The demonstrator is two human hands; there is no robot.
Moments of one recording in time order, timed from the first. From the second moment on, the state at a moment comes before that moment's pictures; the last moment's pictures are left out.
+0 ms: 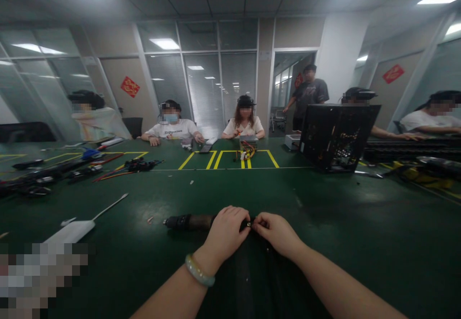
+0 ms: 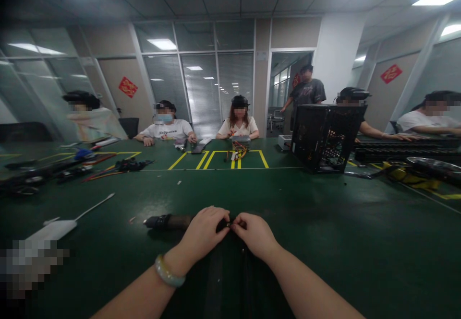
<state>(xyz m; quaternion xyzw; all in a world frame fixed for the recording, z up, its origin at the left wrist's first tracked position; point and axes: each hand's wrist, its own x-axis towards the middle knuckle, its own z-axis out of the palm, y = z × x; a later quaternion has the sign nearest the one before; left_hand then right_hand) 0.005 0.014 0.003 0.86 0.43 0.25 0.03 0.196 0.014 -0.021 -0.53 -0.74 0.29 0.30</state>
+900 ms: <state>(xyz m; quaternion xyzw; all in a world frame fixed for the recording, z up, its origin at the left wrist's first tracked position) 0.004 0.017 0.001 0.87 0.43 0.24 0.04 0.198 0.016 -0.025 -0.53 -0.74 0.29 0.30</state>
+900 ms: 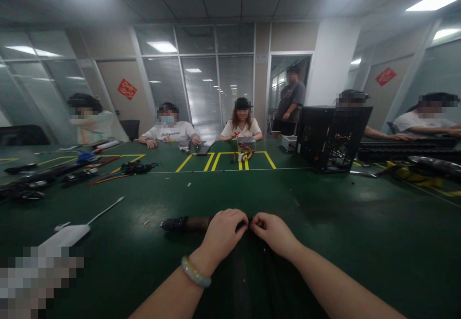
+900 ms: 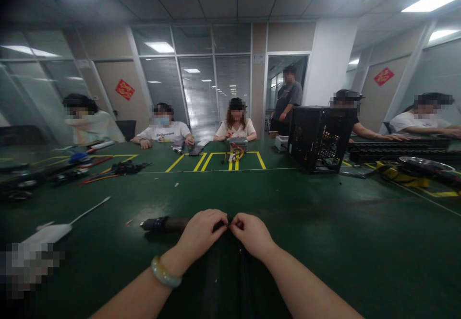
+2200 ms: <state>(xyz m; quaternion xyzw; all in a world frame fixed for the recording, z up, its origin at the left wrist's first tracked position) 0.002 0.011 0.005 0.86 0.43 0.26 0.06 0.195 0.013 -0.017 -0.54 -0.74 0.30 0.29</state>
